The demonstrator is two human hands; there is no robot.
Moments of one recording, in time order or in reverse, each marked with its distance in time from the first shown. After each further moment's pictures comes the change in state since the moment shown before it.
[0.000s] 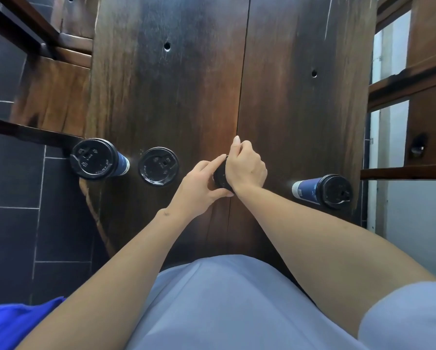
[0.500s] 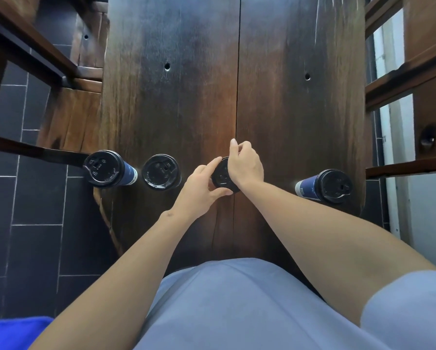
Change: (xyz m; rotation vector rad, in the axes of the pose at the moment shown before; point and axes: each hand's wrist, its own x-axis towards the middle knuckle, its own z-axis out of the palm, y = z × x) left_hand -0.007 0.023 -0.003 0.063 -0.007 -0.076; right_hand 0.006 0.008 -0.010 0.192 -0.138 -0.012
